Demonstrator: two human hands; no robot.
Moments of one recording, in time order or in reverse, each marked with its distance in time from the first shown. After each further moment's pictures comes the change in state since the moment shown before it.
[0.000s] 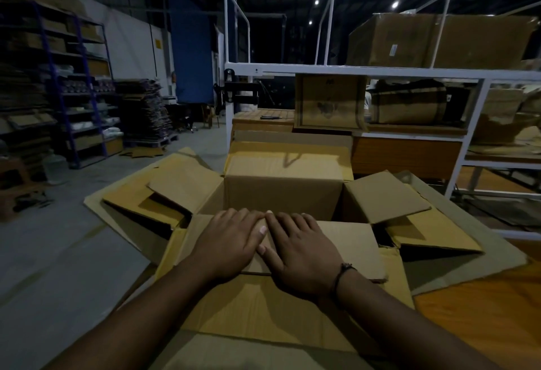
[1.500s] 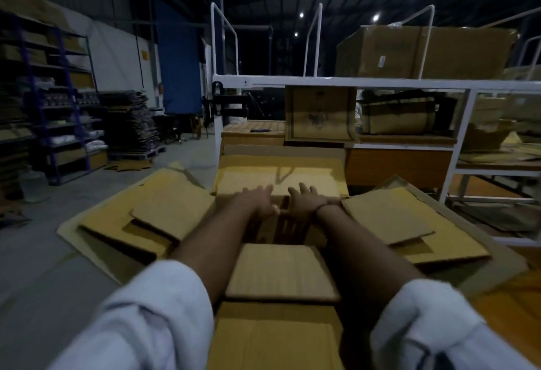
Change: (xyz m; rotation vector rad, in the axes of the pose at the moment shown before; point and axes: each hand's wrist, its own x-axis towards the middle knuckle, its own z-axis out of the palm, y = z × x) left_hand 0.192 -0.015 0.026 0.003 -0.537 -0.285; right_hand 0.149 0.109 -0.004 0.105 -0.344 0.479
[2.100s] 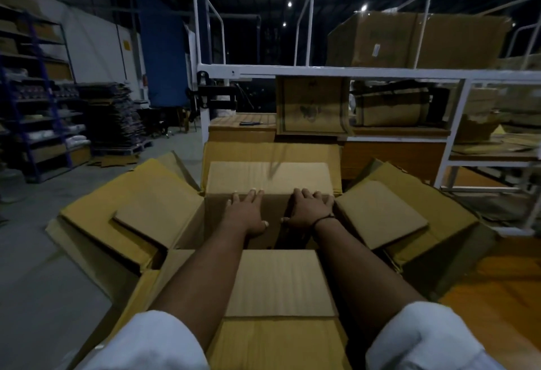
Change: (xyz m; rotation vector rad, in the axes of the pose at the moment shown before) left_hand 0.021 -0.013 0.046 0.080 0.071 0.024; right_hand 0.024 0.022 0.035 -0.037 0.119 0.117
